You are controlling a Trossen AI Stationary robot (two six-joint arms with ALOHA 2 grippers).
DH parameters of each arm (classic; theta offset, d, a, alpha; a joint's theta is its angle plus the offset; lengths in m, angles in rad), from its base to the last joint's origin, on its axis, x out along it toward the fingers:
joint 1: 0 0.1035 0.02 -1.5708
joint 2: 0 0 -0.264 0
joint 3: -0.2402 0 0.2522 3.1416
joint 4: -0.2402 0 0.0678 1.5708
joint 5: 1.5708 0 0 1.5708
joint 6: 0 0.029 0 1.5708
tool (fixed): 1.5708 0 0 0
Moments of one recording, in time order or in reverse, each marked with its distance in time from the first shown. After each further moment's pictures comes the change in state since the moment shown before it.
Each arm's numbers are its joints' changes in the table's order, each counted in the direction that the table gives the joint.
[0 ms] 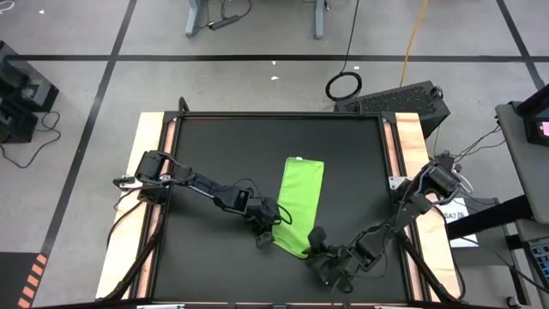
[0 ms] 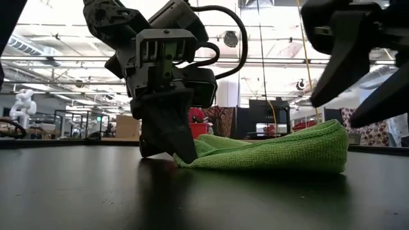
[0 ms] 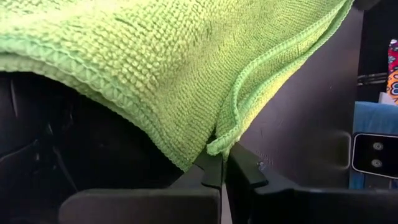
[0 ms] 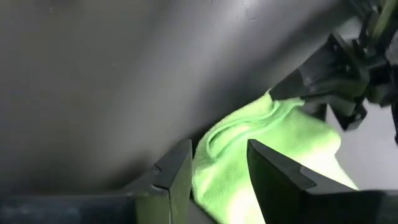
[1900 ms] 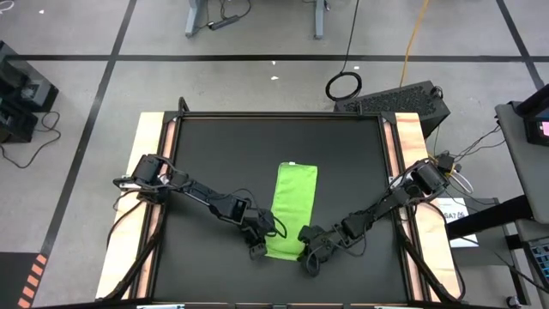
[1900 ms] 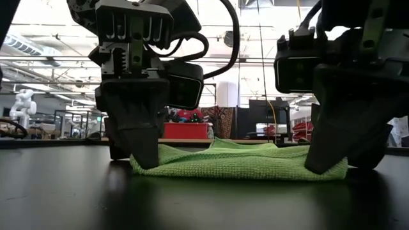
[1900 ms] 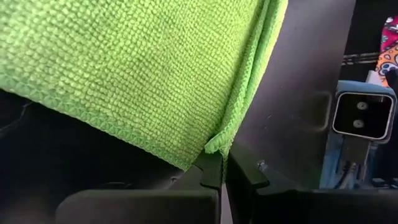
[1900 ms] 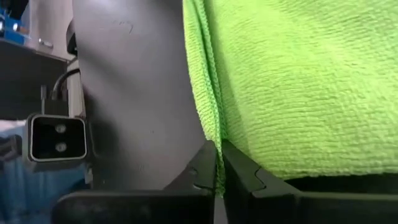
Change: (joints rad) left arm -0.093 -0.020 0.000 -0.091 0.042 -0.091; right arm -0.215 0.073 0.138 0.308 -0.530 1.206
